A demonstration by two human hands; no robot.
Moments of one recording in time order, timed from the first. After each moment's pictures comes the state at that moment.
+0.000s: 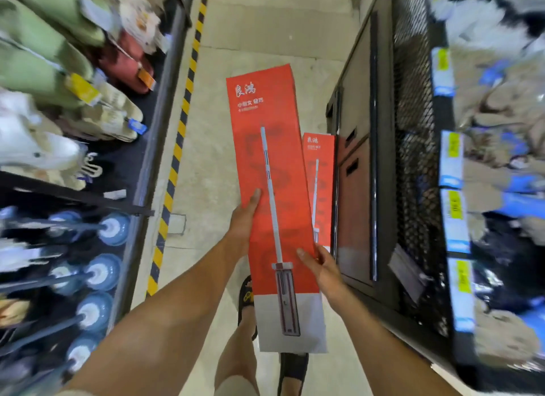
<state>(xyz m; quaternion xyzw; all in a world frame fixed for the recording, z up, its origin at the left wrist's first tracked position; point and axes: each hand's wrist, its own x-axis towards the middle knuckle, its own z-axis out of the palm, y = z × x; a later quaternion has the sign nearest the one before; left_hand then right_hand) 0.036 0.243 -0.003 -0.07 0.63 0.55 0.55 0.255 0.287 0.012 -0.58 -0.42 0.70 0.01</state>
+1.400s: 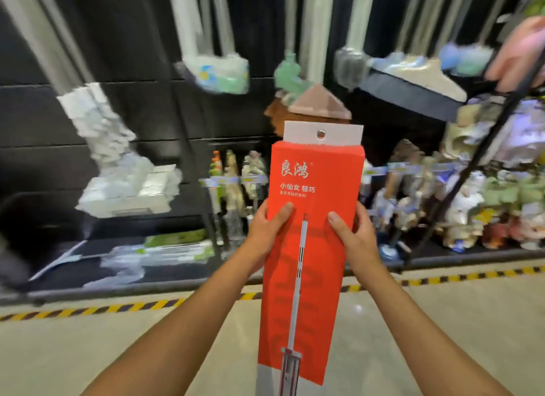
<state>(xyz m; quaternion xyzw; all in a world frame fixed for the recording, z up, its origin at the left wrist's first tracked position) 0.466 -0.497 0.420 -0.13 0.60 0.77 -0.15 0.409 -0.313 0.429 0.17 -0.67 0.72 -0.05</state>
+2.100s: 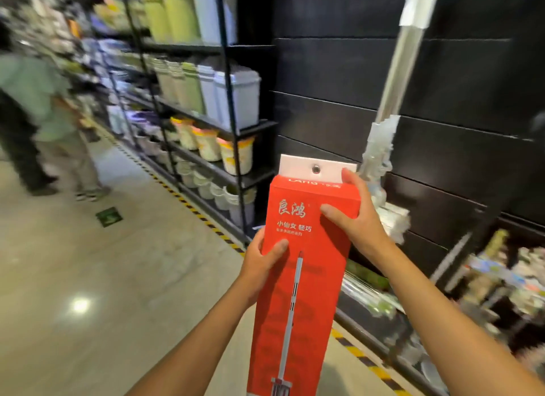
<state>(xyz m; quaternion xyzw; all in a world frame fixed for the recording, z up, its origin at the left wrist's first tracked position) 0.874 -0.862 0.430 -0.36 0.54 0.59 -0.48 0.661 -0.827 0.519 0.57 -0.50 0.58 -0.29</state>
